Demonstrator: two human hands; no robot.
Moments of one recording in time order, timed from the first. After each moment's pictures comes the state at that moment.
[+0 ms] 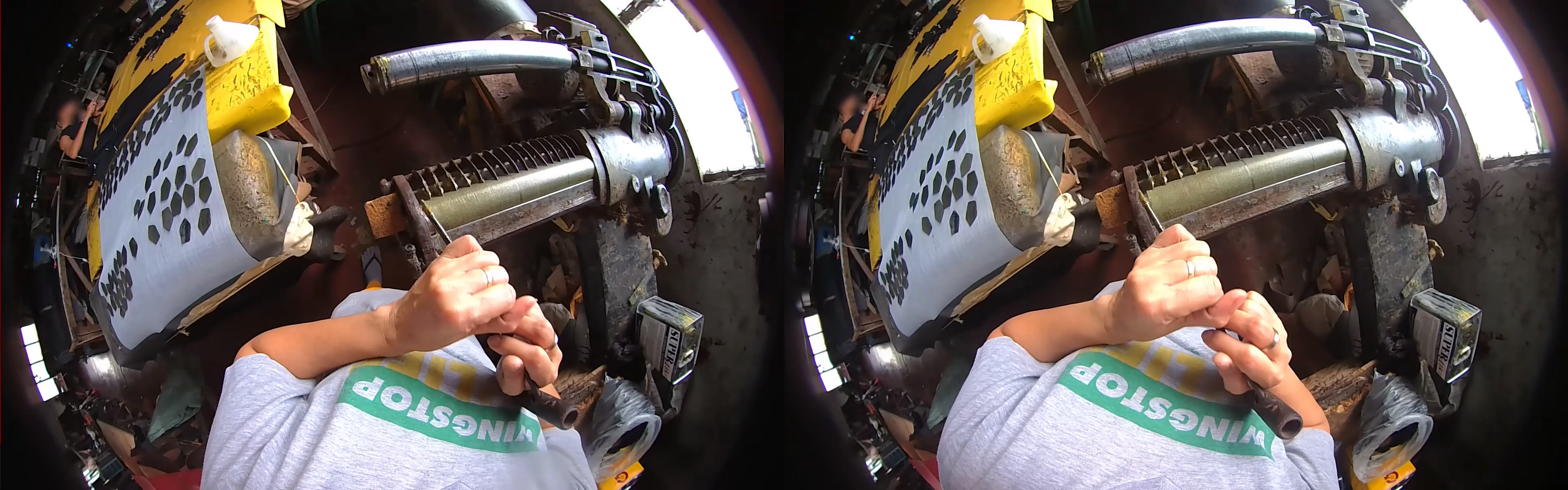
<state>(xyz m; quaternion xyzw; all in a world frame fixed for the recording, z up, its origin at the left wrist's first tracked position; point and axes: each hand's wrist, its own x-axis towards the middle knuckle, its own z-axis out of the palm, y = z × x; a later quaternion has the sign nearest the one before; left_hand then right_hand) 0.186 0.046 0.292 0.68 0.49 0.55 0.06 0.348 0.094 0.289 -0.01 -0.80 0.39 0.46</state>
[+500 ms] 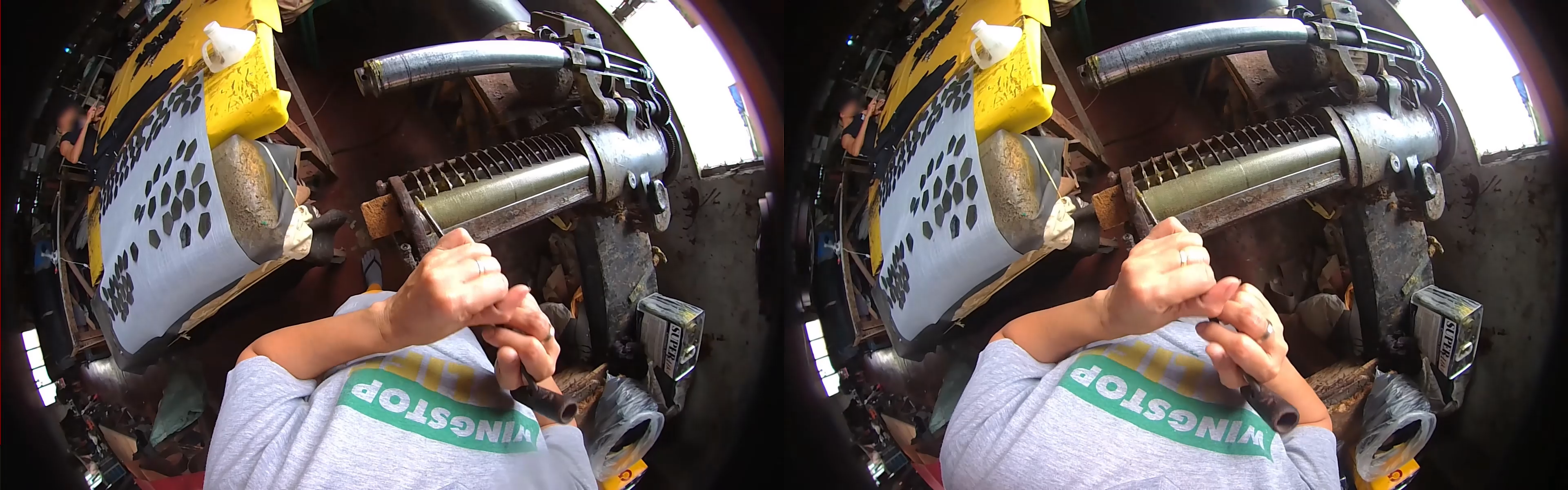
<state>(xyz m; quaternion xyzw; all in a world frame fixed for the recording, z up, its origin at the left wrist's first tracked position) 0.183 0.048 0.292 0.68 0.49 0.54 0.06 0.347 0.098 0.293 -0.02 -0.82 0.38 0.43</state>
